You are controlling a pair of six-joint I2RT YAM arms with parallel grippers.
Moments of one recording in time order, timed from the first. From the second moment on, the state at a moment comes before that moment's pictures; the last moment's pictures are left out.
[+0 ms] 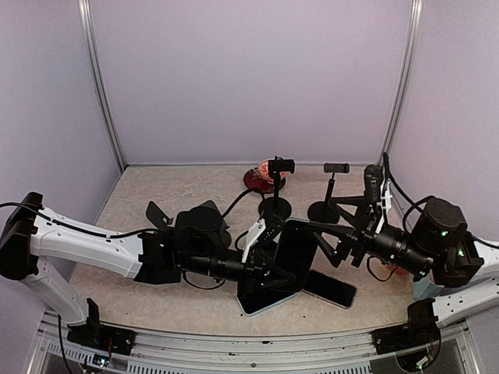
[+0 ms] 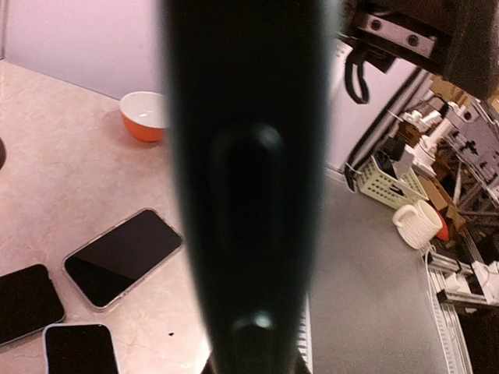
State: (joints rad) left arm -1.24 1.55 0.90 0.40 0.37 -0.34; right arm 1.36 0.73 0.68 0.10 0.43 0.19
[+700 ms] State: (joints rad) left arm -1.24 1.50 0.85 0.44 0.63 -0.28; right arm 1.33 0.88 0.78 0.04 0.03 0.26
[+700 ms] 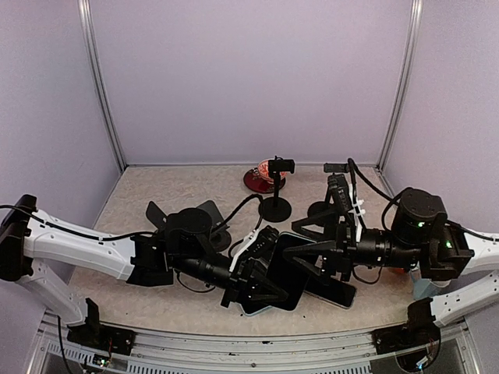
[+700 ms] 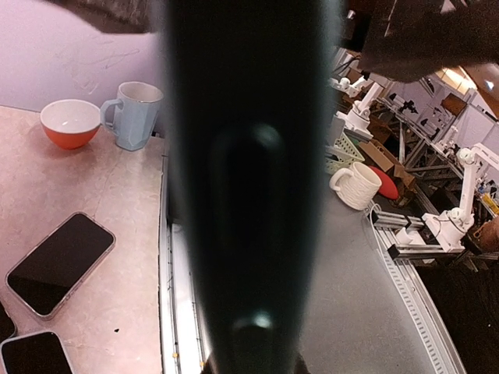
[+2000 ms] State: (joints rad) left arm -1.24 1.49 0.84 0.47 0.60 -0.25; right arm 1.27 0.99 0.81 0.09 -0.16 0.31
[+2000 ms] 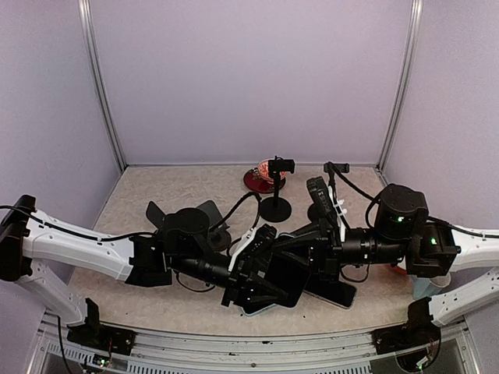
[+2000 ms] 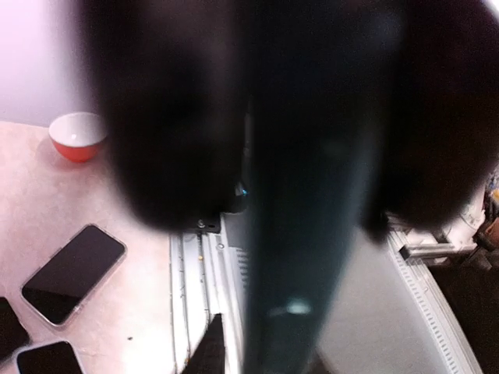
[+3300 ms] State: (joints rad) left arm -0.93 2.00 1.72 0.17 0.23 -0.20; right arm 0.89 0.70 0.60 -0.44 0.33 0.60
